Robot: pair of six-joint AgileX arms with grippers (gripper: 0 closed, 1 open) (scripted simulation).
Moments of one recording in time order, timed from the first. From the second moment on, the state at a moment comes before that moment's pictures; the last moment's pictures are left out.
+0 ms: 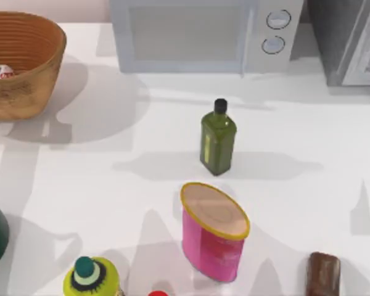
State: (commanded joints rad) left arm 0.06 0.98 1.06 -0.58 0.01 0.10; right arm 0.00 0.00 0.00 0.00 0.00 0.00
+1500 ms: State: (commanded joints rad) left arm 0.10 2.64 2.67 -1.50 0.07 0.13; right arm 0.00 0.00 0.00 0.00 0.00 0.00
